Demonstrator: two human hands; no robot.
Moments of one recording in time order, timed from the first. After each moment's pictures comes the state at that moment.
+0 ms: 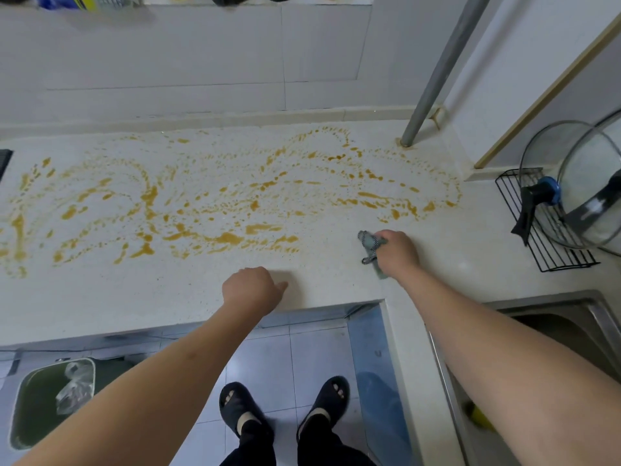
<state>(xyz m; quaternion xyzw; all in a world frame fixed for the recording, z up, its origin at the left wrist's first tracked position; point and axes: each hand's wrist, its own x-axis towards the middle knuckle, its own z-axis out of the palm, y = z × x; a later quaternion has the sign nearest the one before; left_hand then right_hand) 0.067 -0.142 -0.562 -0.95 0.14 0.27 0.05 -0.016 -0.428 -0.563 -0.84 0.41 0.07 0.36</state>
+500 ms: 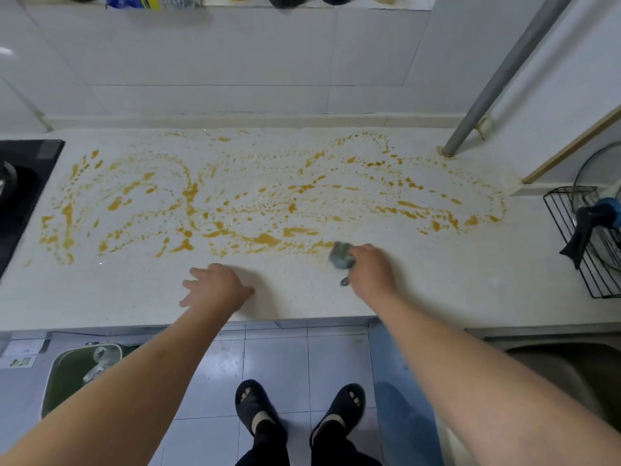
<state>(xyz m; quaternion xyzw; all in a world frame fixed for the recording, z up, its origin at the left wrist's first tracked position) 0.129 -0.039 -0.560 -0.94 -0.12 0.32 -0.01 0.029 -0.312 -0.586 -0.93 0.26 0.07 0.26</state>
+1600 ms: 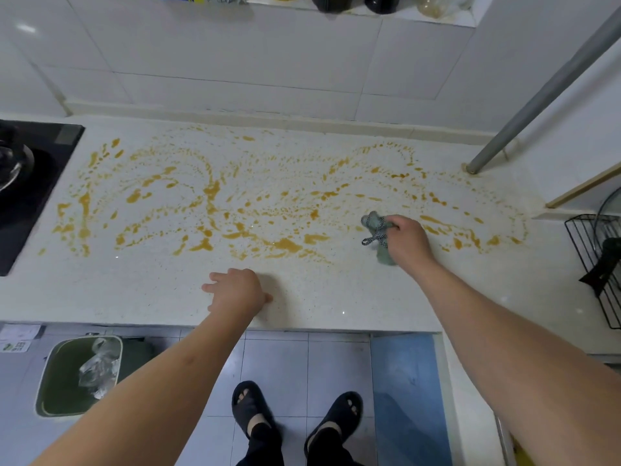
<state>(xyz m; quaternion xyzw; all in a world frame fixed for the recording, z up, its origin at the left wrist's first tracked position) 0.145 -0.032 -0.571 -0.92 -0.07 0.39 0.00 0.097 -0.349 -0.539 -0.85 0.33 0.01 0.41</state>
